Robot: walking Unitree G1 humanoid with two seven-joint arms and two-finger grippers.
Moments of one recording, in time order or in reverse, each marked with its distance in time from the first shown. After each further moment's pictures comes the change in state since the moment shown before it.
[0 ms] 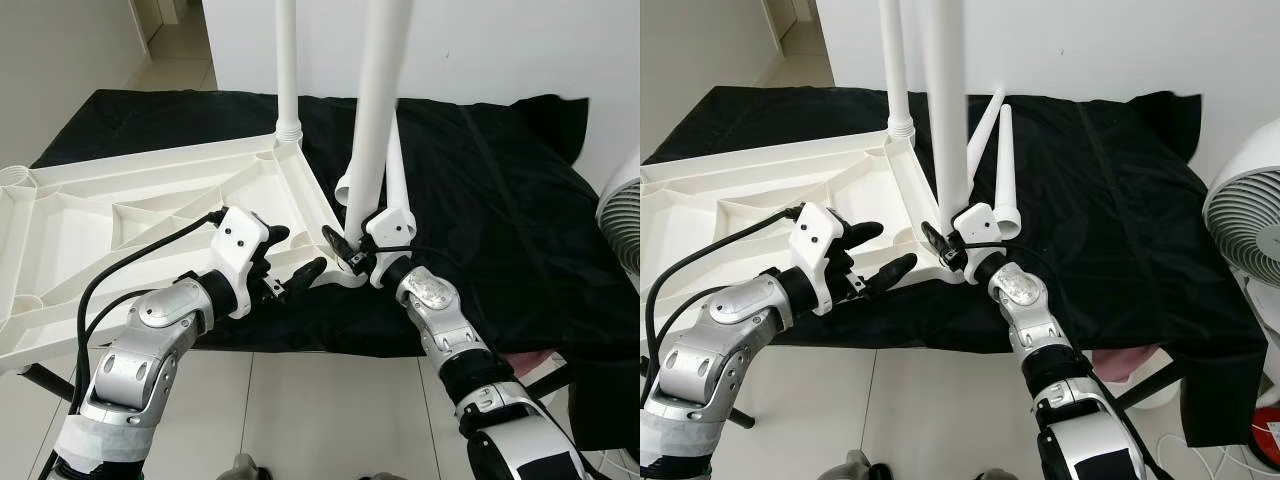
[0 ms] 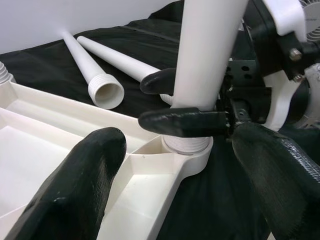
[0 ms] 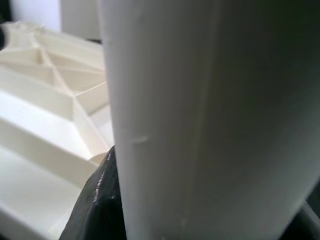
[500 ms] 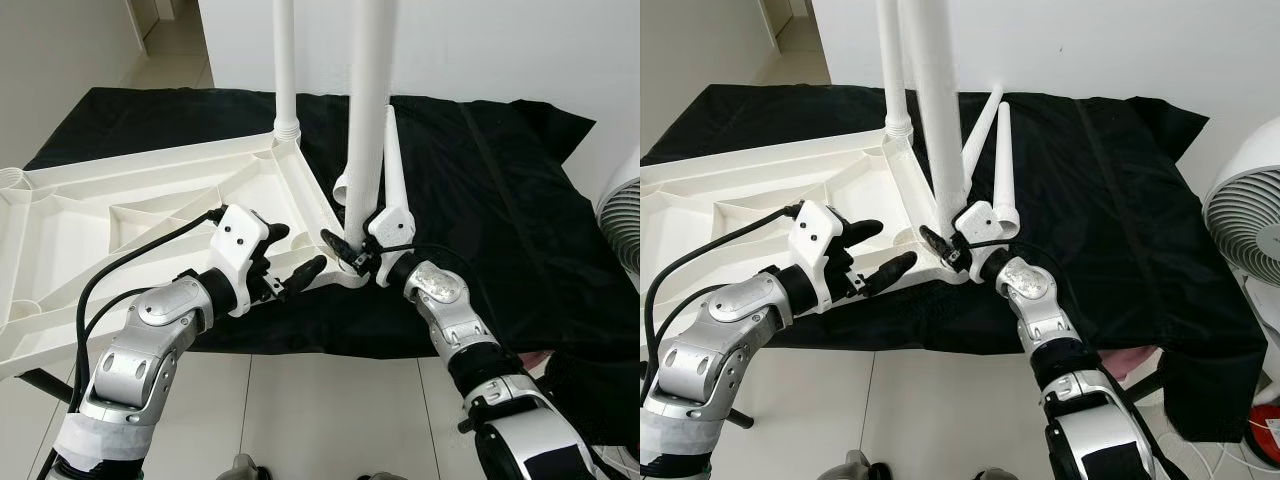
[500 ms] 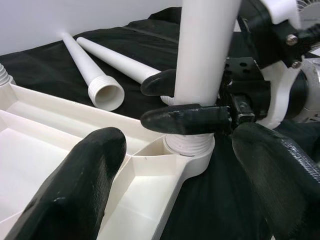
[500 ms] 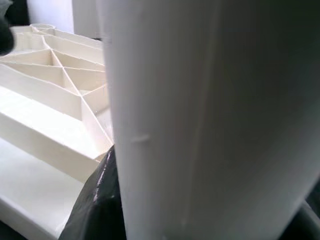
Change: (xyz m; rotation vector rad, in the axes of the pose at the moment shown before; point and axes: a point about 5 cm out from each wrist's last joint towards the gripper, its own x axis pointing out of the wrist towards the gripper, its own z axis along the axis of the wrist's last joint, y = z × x) left arm 0.000 0.001 0.001 0.004 0.000 0.001; right arm 0.002 -0.007 -0.002 0.100 0.025 0.023
